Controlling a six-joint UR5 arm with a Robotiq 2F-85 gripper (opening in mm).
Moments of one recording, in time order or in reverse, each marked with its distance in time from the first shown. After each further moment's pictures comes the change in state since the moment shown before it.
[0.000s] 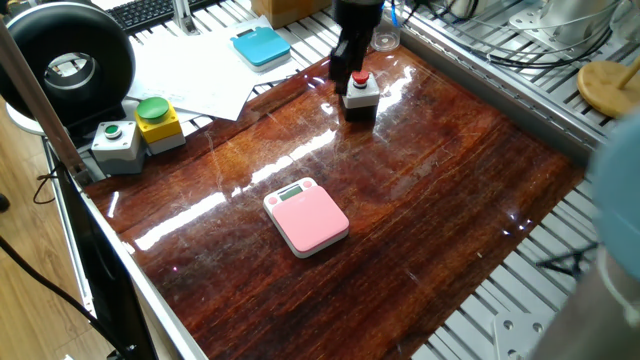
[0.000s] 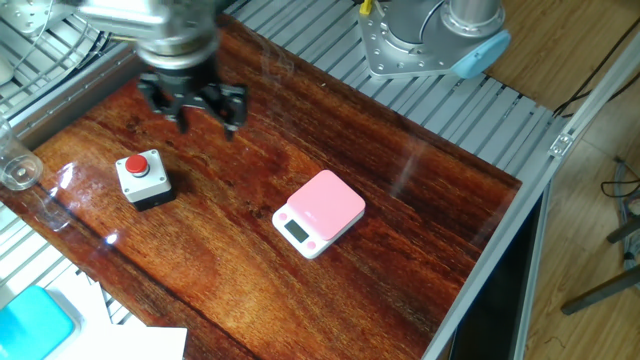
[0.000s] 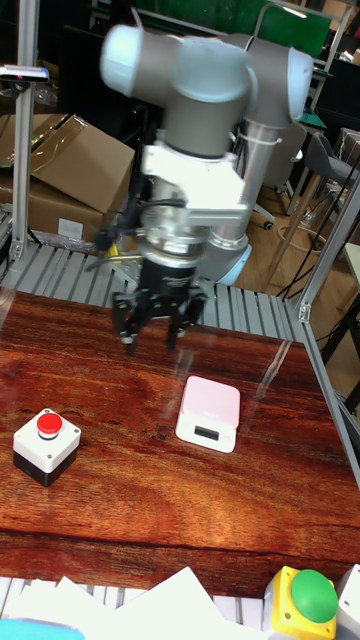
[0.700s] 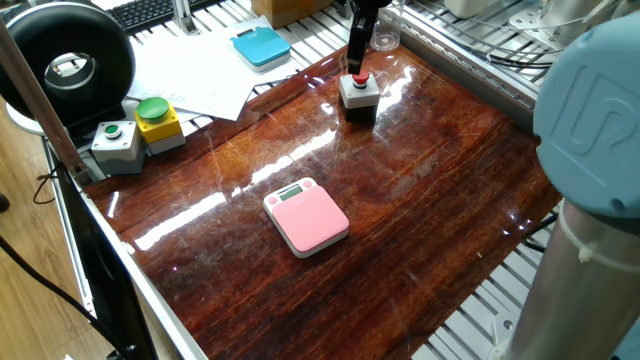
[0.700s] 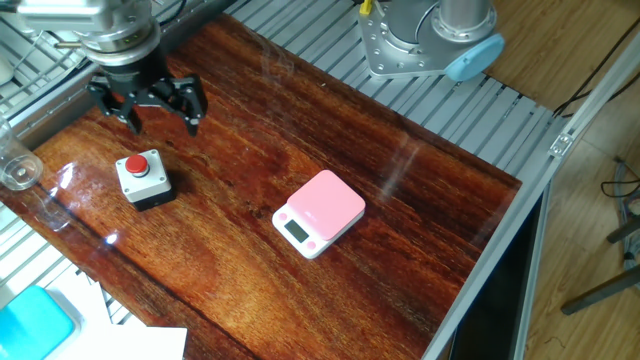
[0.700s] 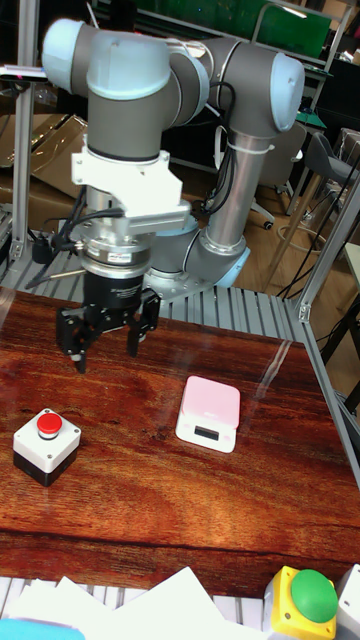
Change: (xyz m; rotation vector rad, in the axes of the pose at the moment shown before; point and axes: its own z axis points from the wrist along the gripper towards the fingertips) arm 0.000 -0.052 0.007 -0.008 -0.012 -0.037
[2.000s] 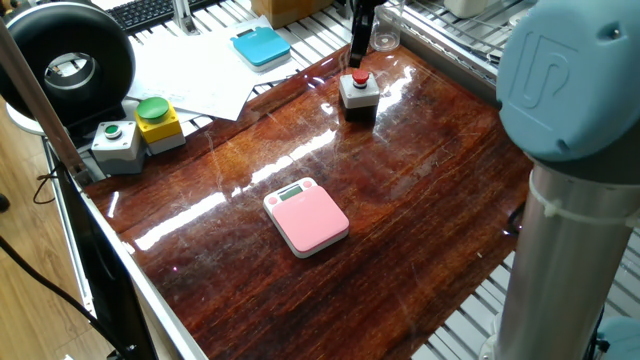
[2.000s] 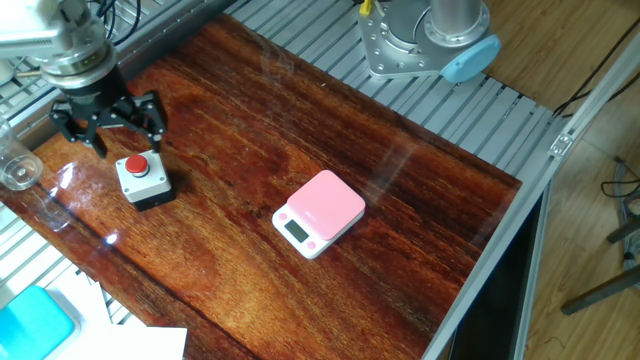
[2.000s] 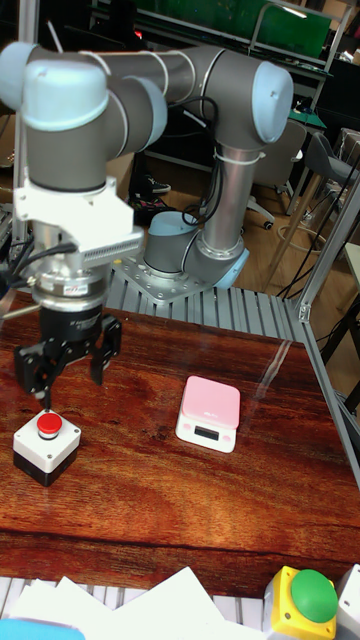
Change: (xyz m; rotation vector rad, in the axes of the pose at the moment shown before) arm -0.023 -0.054 0.035 -0.027 -0.058 -0.204
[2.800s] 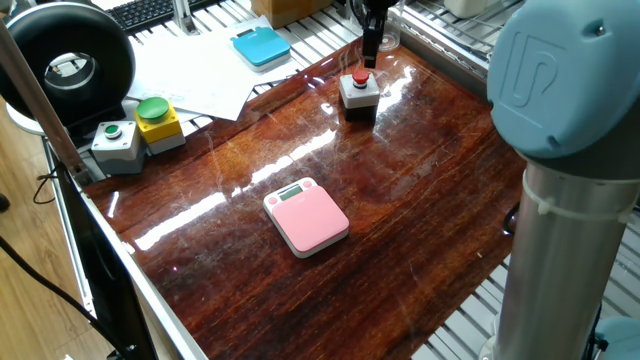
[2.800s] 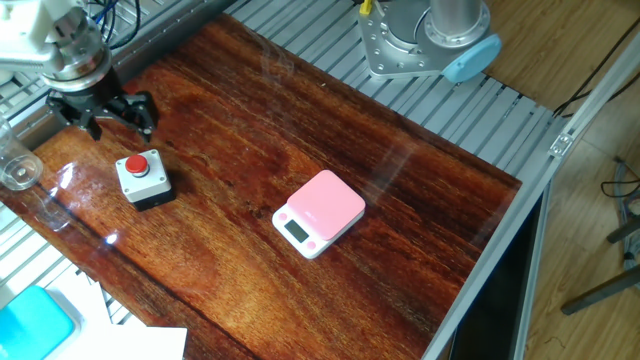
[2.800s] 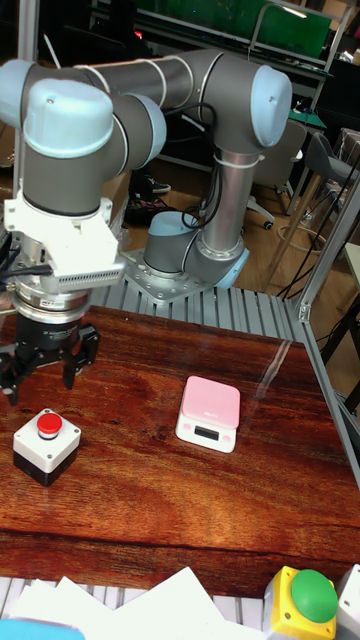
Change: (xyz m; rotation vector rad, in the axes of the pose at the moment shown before) arm 0.035 -0.016 0.015 0.042 0.129 0.166
